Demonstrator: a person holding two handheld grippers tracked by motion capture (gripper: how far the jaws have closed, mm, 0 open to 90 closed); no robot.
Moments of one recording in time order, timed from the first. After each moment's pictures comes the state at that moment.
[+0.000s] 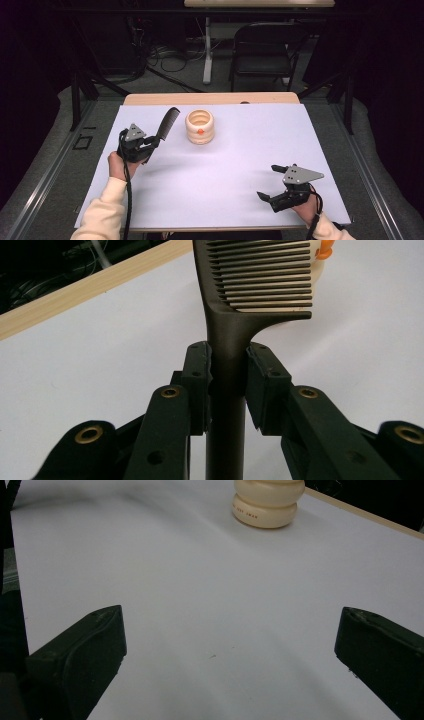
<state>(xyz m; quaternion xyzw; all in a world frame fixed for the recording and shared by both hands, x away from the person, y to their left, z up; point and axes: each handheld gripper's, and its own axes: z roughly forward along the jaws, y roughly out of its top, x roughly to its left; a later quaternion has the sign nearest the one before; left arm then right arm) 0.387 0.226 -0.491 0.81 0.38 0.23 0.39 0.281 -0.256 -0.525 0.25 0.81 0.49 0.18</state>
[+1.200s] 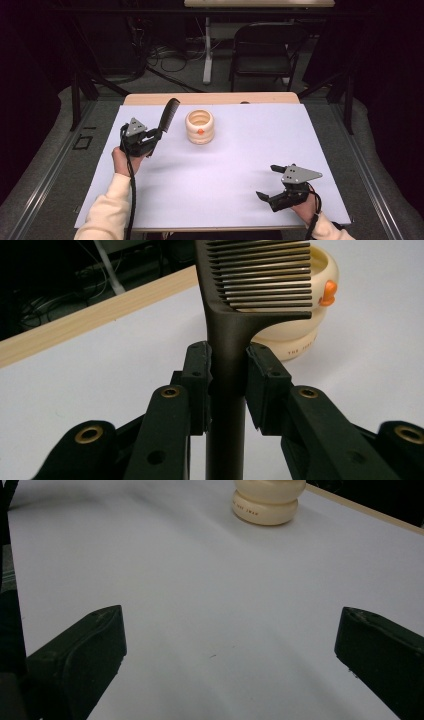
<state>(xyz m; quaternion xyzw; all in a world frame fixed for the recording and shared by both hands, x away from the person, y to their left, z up) 0.397 0.217 -0.481 0.78 0.38 0.25 0.42 0.282 -0.254 -0.526 0.26 0.82 0.49 0.18</state>
